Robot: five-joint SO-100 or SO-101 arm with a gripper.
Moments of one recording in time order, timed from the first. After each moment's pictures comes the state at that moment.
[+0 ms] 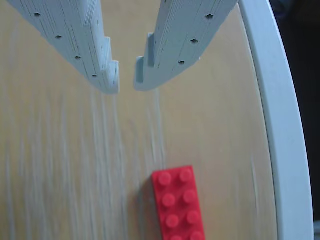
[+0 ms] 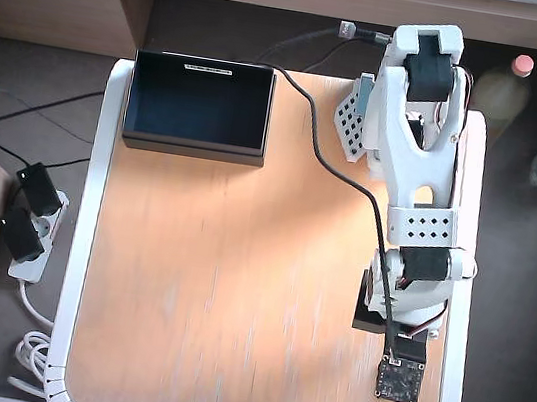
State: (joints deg) arm -15.4 96.2 112.1 56.2 163.7
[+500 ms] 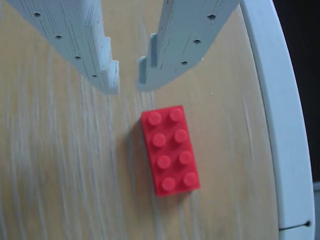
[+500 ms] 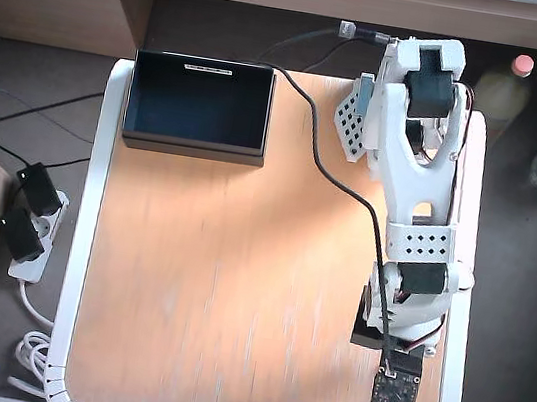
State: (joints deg) arm -15.4 90.1 111.8 47.7 162.5
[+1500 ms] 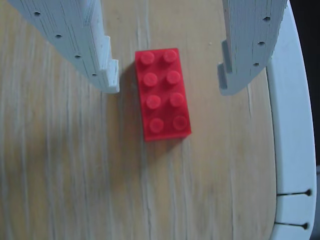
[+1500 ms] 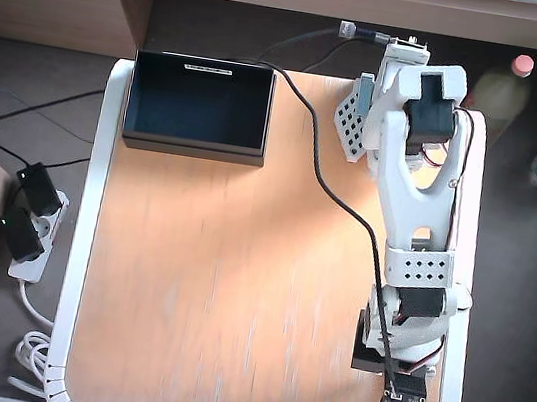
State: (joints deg) arm -15.7 81.0 105.4 44.1 167.3
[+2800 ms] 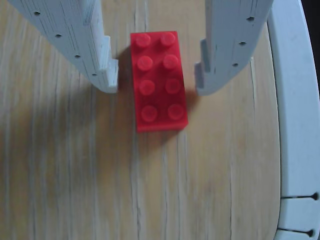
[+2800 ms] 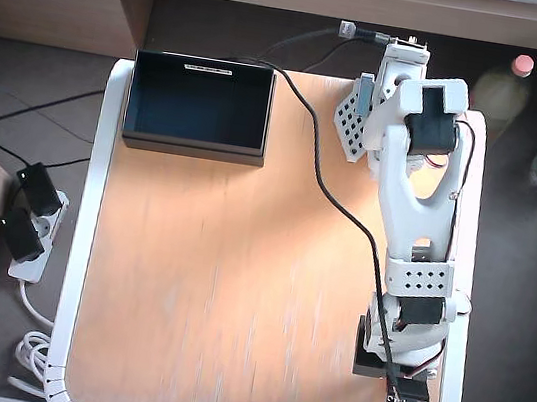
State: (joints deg) arm -14.2 77.2 104.9 41.3 169.2
